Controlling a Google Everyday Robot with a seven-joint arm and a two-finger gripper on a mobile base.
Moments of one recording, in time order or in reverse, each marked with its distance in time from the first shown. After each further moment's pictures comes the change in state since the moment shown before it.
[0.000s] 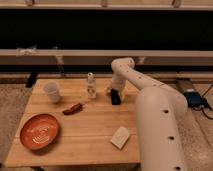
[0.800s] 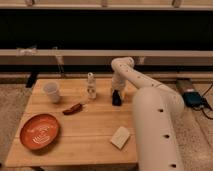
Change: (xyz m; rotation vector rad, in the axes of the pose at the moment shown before) arm 0.004 0.007 -0.004 -0.026 -0.013 0.012
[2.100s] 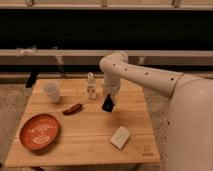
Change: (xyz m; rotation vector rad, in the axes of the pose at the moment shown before) arm -0.162 0.016 -0.111 -0.009 0.066 0.059
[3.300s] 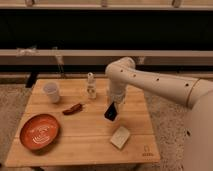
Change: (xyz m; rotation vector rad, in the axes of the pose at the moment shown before) arm -0.018 0.039 0.001 -0.013 -0.034 0.112
